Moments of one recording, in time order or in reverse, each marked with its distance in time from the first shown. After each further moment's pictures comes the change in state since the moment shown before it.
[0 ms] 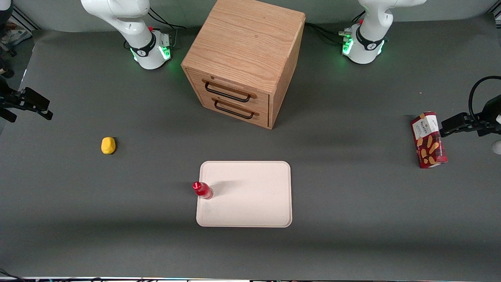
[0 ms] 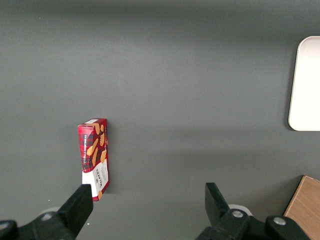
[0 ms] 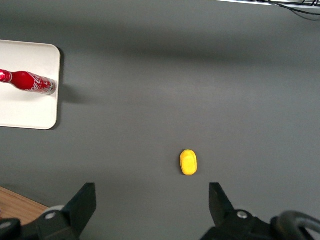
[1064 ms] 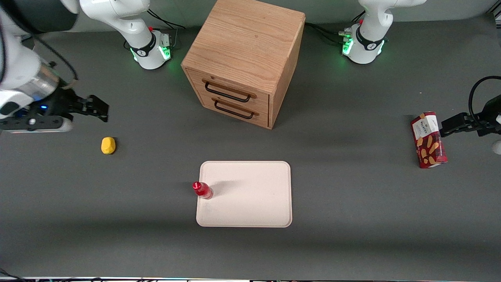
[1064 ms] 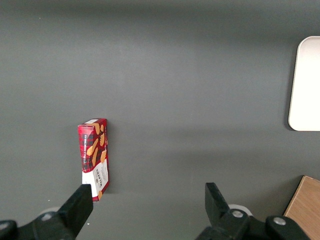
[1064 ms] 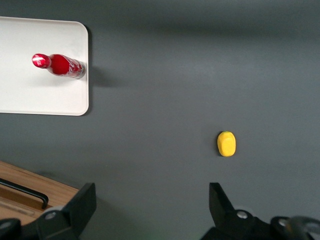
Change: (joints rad) arm 0.162 0.098 0.036 0.096 -0.015 -0.125 0.228
